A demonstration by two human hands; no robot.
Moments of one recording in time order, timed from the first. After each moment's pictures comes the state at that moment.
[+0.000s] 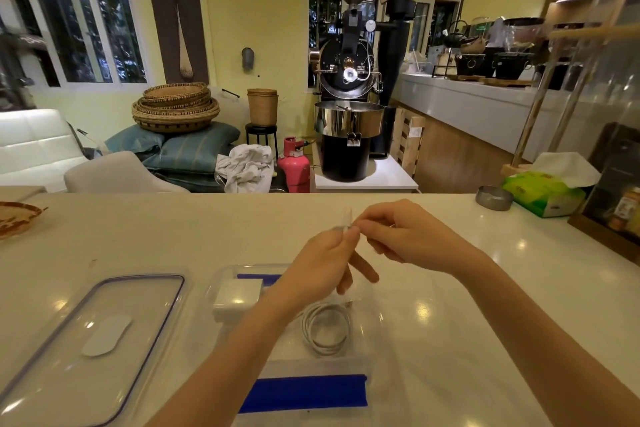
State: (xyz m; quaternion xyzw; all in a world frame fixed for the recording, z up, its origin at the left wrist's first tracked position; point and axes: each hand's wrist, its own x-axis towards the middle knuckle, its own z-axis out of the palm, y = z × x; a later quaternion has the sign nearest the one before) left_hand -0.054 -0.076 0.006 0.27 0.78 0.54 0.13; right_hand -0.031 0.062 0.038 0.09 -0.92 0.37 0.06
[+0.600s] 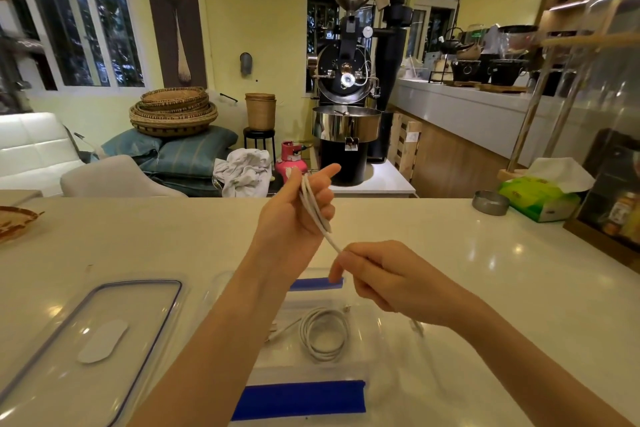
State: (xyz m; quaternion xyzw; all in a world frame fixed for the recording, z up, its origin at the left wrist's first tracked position) left_hand -0.073 -0.090 0.037 0.19 0.34 0.90 0.20; right_hand -0.003 0.040 0.020 0.15 -0.88 0.45 0.00
